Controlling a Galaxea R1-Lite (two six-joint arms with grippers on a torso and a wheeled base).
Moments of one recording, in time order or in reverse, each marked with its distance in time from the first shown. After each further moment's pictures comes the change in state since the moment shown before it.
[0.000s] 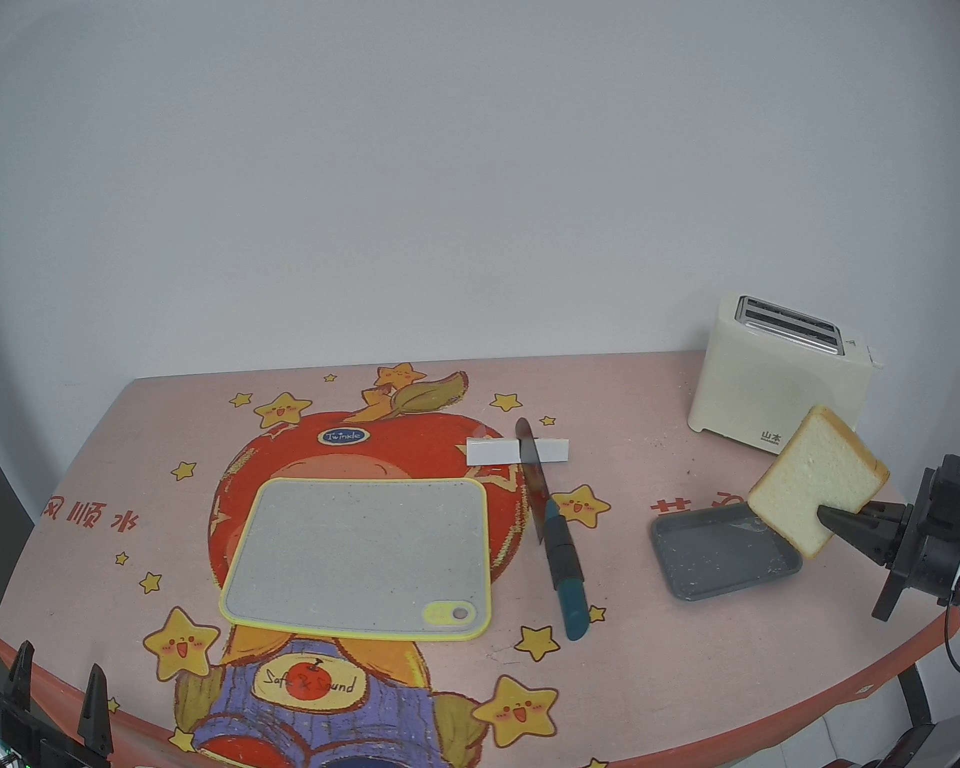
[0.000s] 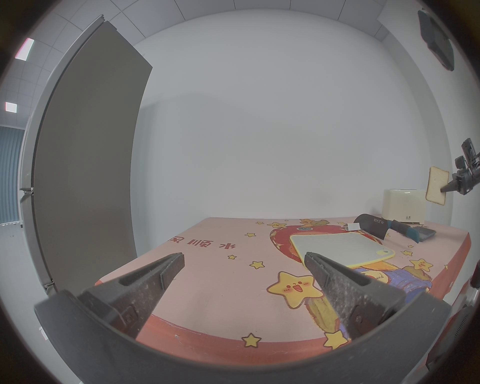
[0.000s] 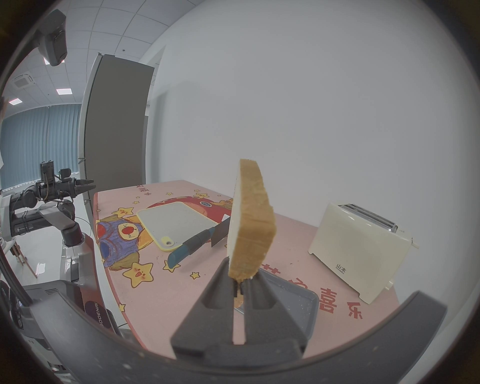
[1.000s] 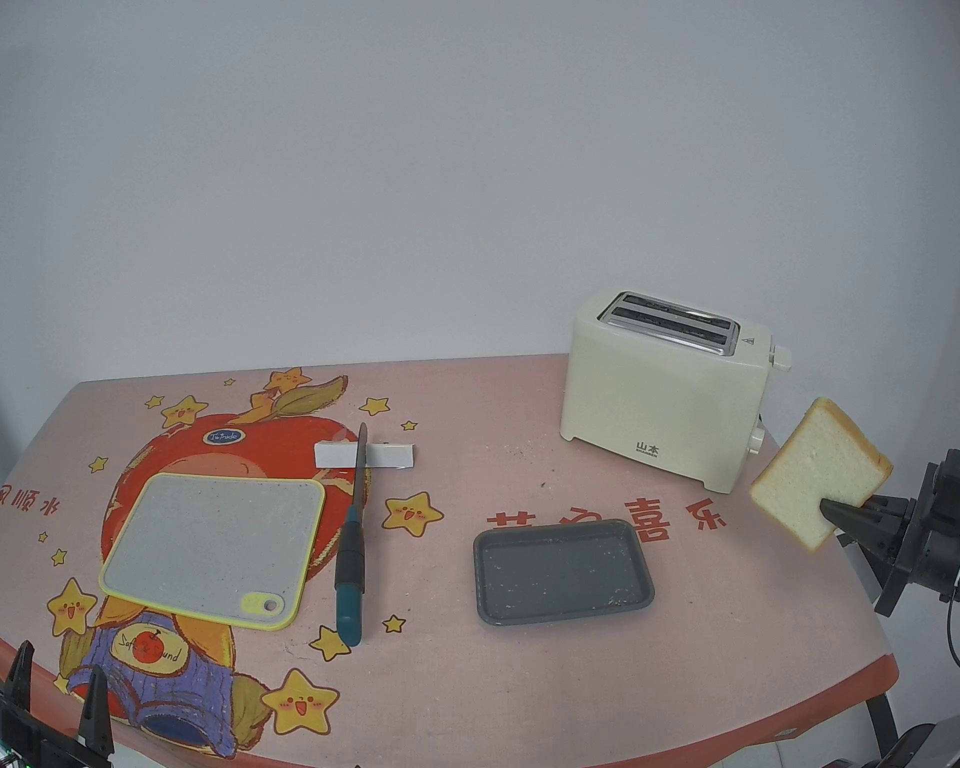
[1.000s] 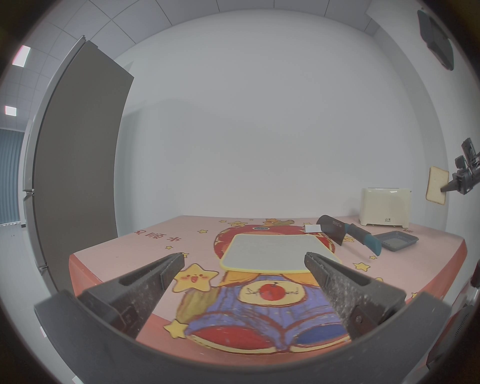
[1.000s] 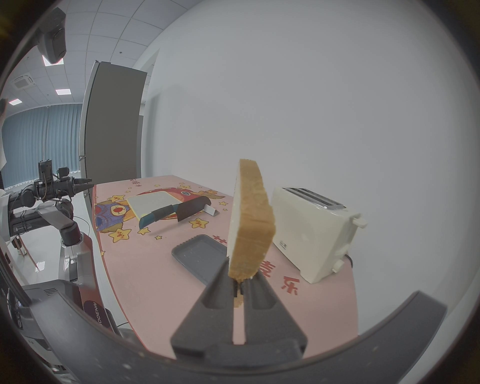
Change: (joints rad) left arm 0.000 0.000 0.000 0.000 0.000 0.006; right arm -0.001 -0.001 -0.008 -0.004 0.000 0.000
